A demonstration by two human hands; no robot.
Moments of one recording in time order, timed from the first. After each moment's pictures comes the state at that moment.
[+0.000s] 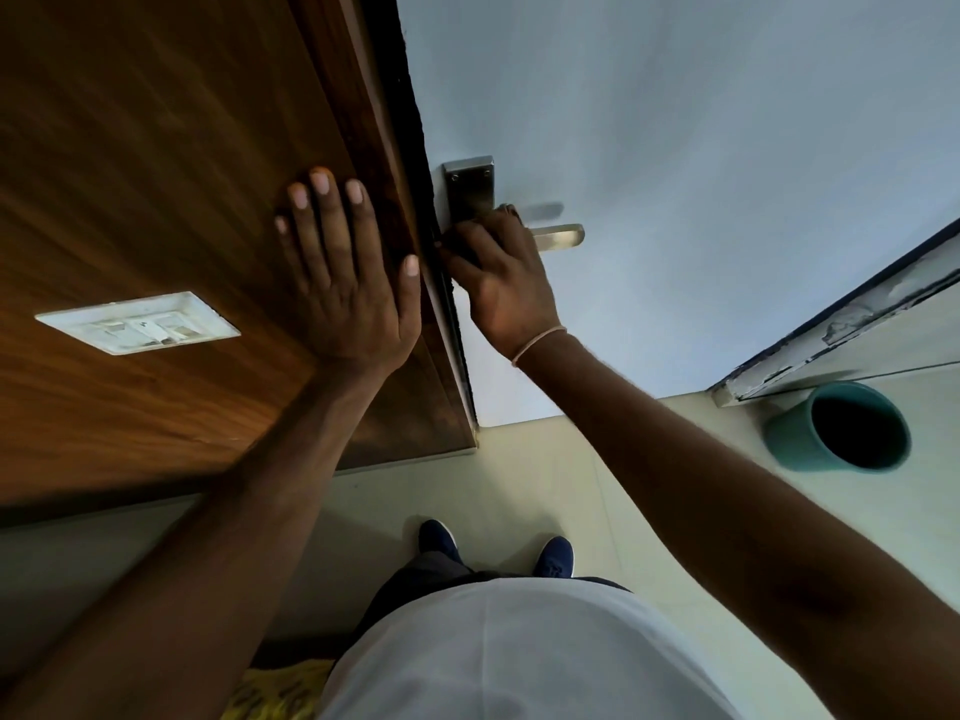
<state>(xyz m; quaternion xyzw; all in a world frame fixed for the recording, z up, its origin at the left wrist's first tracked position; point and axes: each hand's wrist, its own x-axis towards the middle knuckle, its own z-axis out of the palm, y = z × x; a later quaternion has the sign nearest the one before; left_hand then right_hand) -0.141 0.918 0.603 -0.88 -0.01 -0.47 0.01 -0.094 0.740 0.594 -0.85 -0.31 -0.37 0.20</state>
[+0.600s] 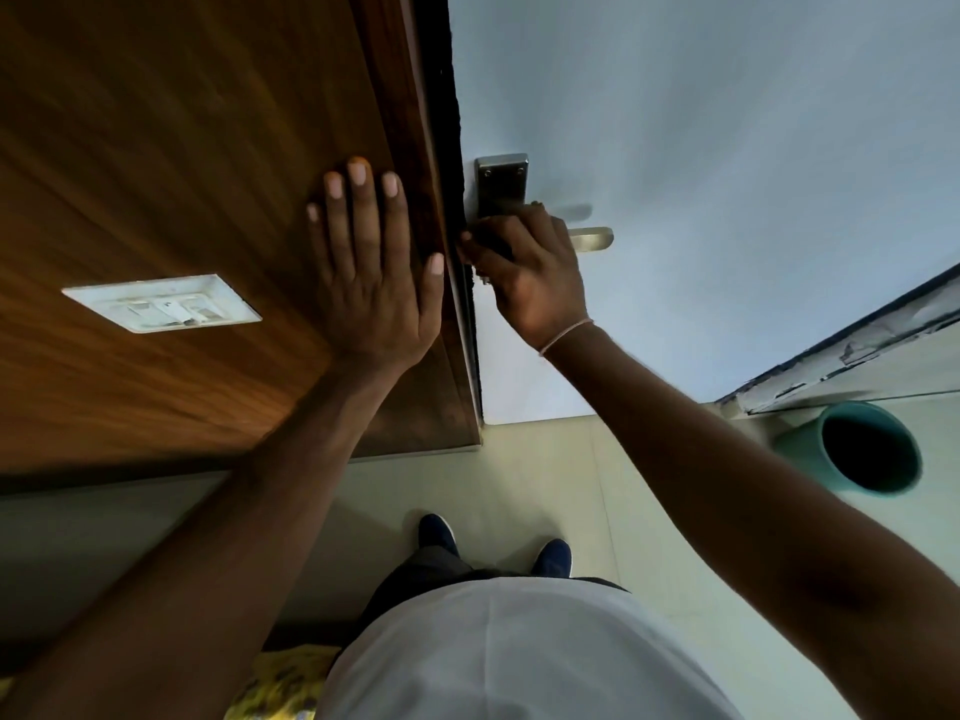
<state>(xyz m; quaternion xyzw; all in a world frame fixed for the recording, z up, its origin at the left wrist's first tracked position) -0.144 0.922 0.604 -0.89 -0.01 -0.46 0.01 -0.083 0.733 0.602 -0.83 -0.34 -0.40 0.20</state>
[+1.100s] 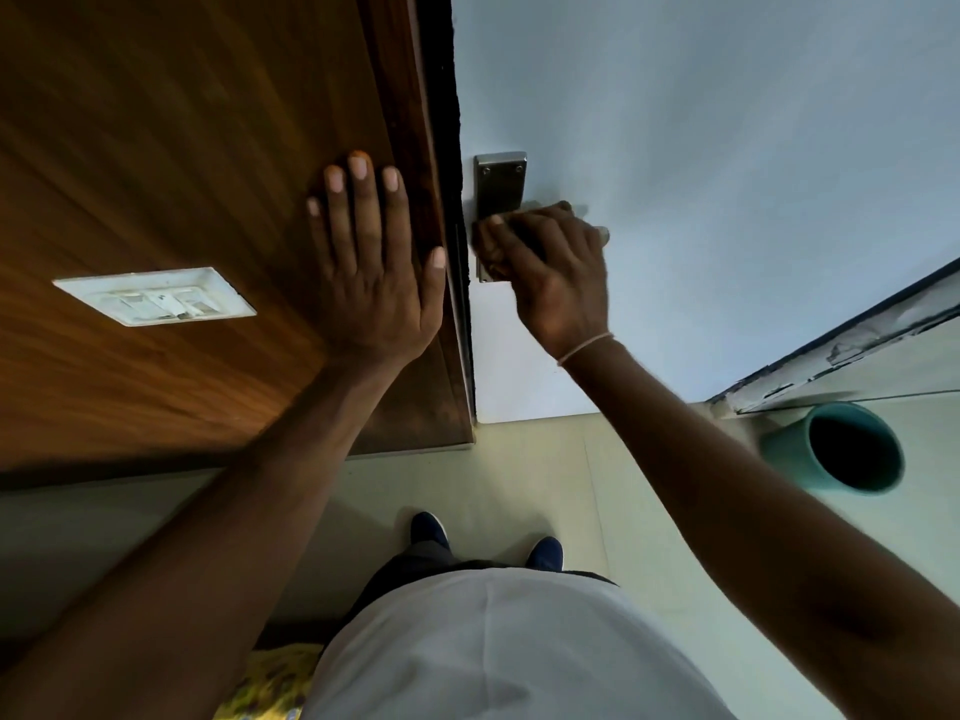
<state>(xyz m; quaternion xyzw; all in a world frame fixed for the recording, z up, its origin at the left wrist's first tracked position) -0.141 0.918 0.603 -0.88 -0.01 -0.47 0.01 -0.093 0.711 0.597 -0.85 -0.27 -0.40 0.19</state>
